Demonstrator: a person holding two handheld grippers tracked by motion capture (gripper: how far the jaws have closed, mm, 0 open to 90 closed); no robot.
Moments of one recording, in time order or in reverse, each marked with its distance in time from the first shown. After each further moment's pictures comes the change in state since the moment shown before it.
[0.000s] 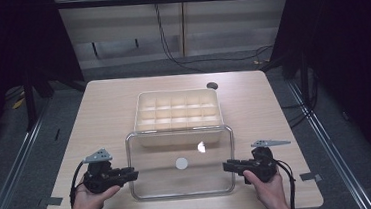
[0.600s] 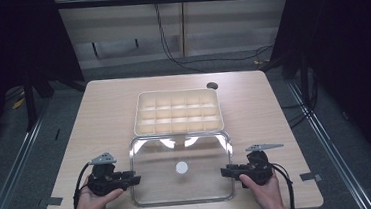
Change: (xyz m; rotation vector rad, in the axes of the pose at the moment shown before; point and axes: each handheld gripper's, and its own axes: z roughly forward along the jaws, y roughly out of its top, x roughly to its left) left arm 0.004 -0.011 0.013 0.061 0.014 -0.025; right arm -0.005 -0.011 0.015 0.074 -0.032 0.003
